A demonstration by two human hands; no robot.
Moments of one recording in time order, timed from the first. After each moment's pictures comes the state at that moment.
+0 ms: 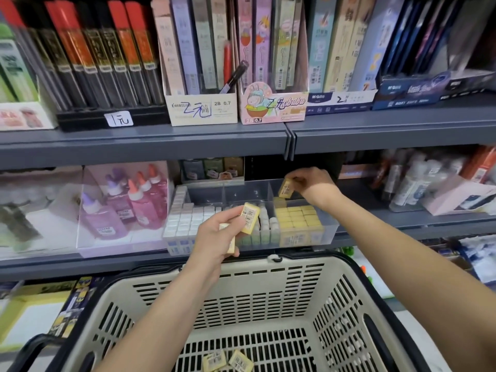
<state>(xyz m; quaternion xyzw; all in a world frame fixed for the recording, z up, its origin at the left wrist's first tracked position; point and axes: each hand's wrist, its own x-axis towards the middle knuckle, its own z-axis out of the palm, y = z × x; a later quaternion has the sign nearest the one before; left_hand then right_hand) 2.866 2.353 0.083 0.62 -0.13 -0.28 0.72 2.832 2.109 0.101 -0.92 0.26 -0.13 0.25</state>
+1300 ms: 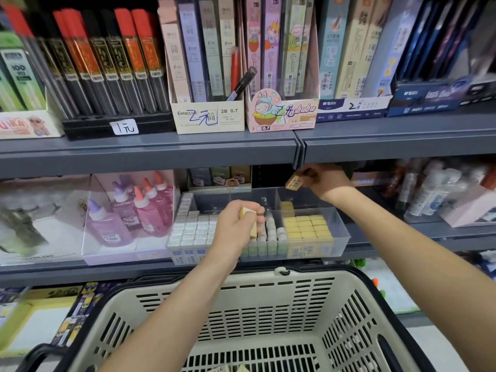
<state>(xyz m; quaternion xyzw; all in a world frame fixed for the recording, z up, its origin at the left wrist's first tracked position) 2.875 2.319 0.100 0.70 -0.19 -0.19 0.66 2.841 2.098 0.121 -0.93 0.23 -0.16 0.23</state>
